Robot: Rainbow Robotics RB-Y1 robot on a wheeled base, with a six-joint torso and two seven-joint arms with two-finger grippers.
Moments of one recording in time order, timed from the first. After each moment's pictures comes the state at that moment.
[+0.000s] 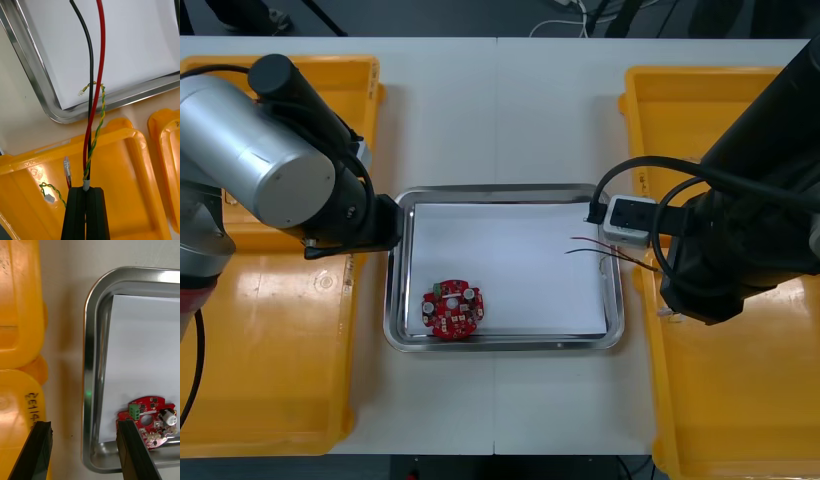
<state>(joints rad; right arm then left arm) -0.75 -0.93 0.49 -2.36 -1.11 1.92 1.58 -0.57 0.59 -0.27 -1.97 0.67 1.82 -0.89</state>
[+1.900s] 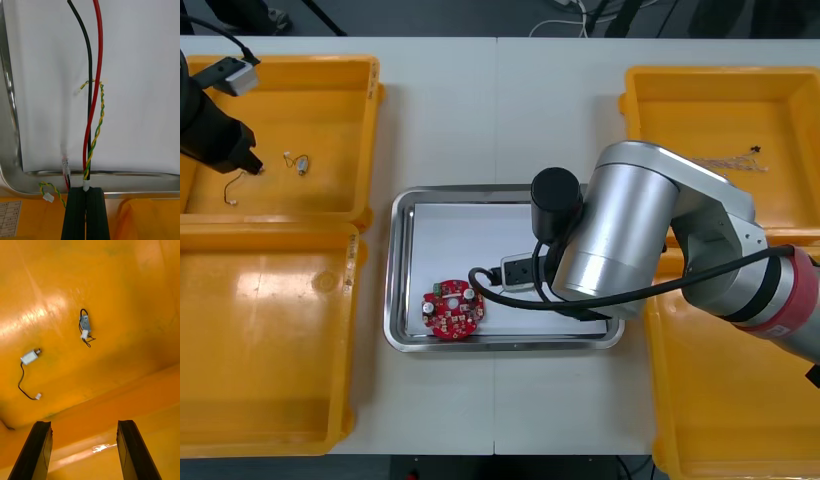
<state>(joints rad) -0.79 -0.55 0.84 -2.01 -0.54 1.85 2.02 -0.79 0.76 0.05 -1.35 0.71 1.72 -1.96</state>
